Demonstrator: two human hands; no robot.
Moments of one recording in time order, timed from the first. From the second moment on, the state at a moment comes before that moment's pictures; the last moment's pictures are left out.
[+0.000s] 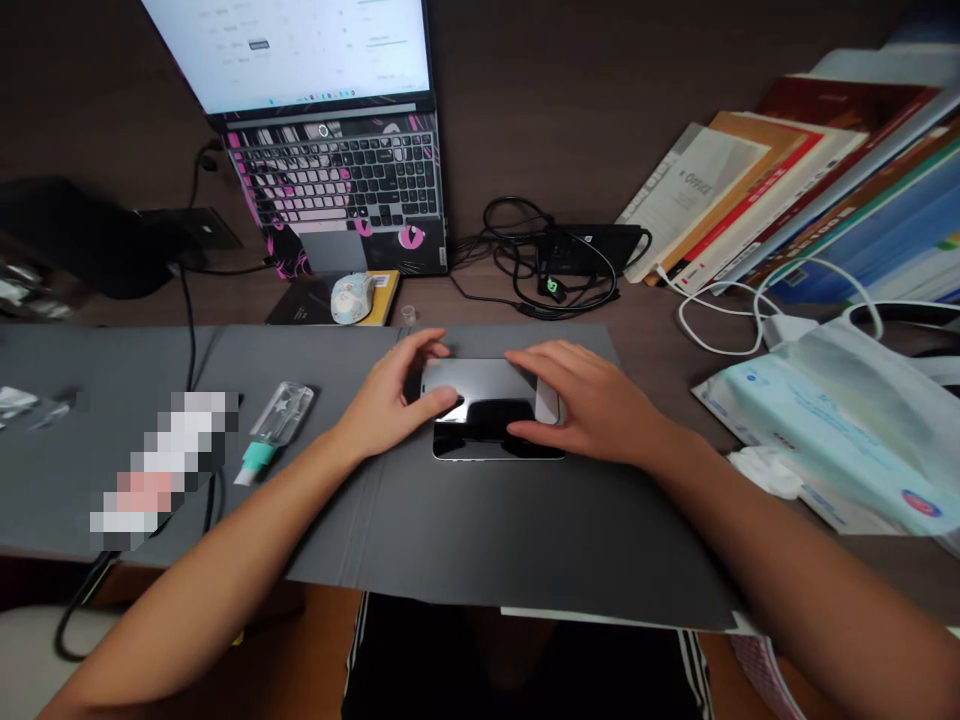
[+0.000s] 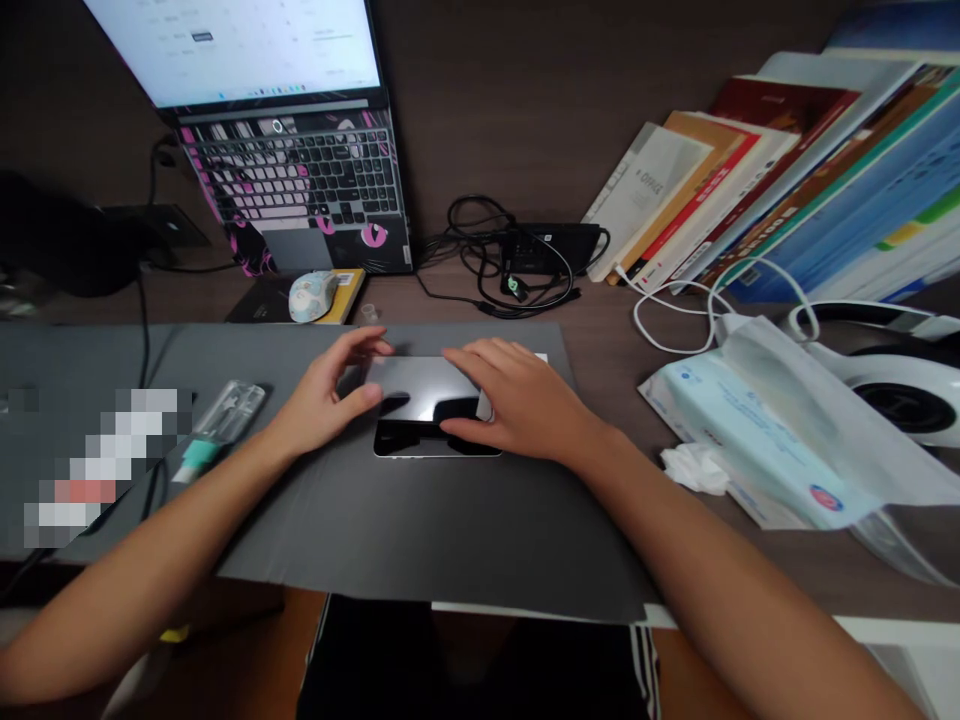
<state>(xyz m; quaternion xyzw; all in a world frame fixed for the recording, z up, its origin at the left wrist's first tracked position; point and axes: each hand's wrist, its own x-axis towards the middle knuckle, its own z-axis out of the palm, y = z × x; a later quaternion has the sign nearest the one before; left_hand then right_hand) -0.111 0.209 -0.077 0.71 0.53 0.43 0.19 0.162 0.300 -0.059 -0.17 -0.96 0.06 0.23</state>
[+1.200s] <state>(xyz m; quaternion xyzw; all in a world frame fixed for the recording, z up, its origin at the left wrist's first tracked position) -0.099 0.199 -0.069 0.87 0.46 0.17 0.10 0.169 0.320 -0.057 -0.20 -0.96 0.15 0.13</state>
